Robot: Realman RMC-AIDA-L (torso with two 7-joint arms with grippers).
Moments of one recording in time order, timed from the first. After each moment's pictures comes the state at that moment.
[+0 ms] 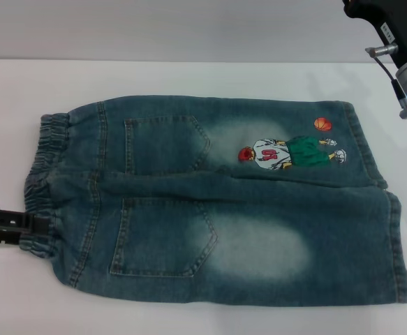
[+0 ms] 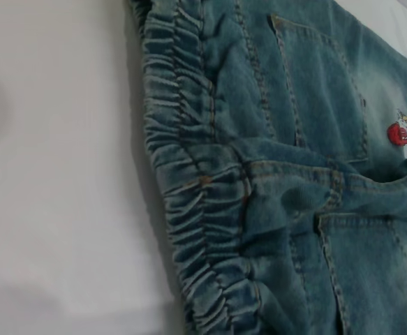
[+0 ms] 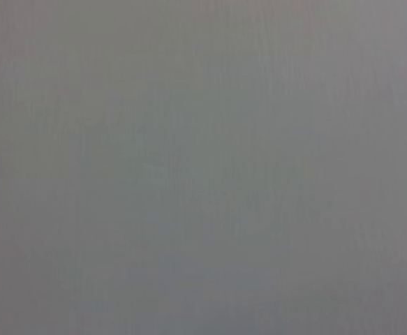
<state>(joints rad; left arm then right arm) -0.52 -1.80 0.69 0.57 2.35 1.62 -2.33 0.65 2.08 -1.86 -0.27 0.36 -1.17 0.29</state>
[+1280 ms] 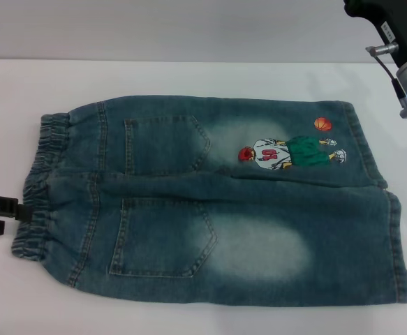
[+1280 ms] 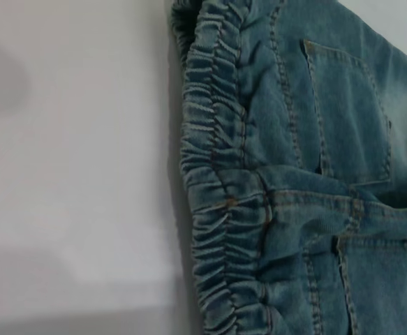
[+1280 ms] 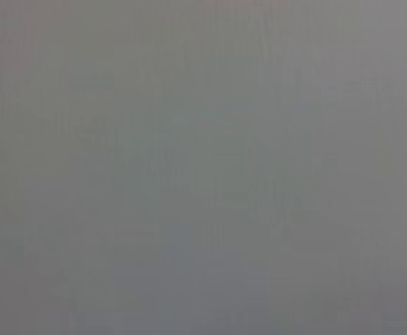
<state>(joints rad) -0.55 -1.76 0.69 0.58 2.38 1.63 -2.42 0.65 2.08 -1.85 -0.27 0.36 -1.17 0.29</state>
